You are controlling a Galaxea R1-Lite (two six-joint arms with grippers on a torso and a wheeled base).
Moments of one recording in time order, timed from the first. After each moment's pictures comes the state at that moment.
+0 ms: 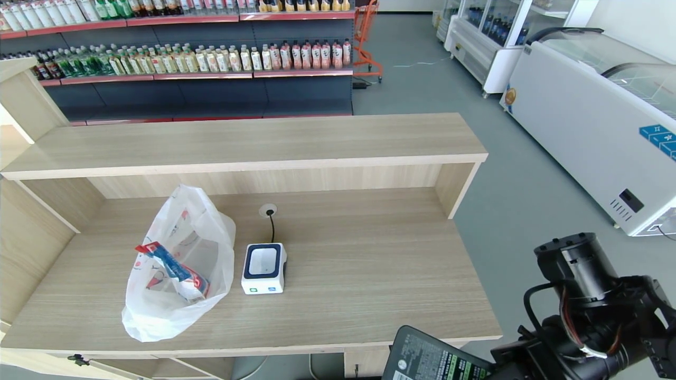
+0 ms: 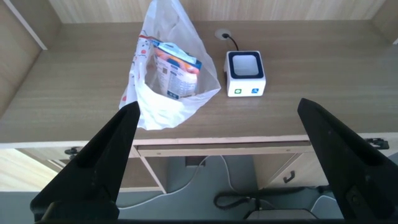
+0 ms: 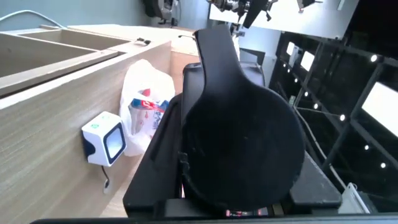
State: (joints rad) left arm 0.00 0.00 0.00 0.00 -0.02 0.00; right arm 0.48 1.57 -0.53 -0.23 1.16 -2.80
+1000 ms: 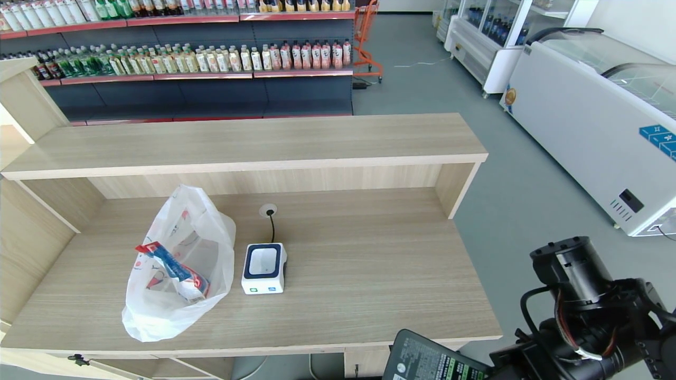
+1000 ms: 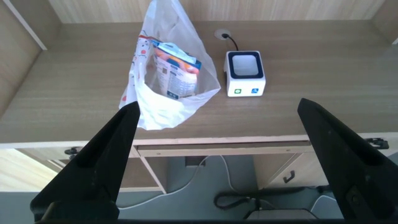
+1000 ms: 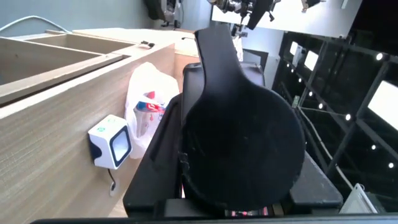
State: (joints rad) left arm 0.00 0.00 0.00 0.00 -0.02 0.00; right arm 0.48 1.59 -0.52 -0.23 1.16 -2.80
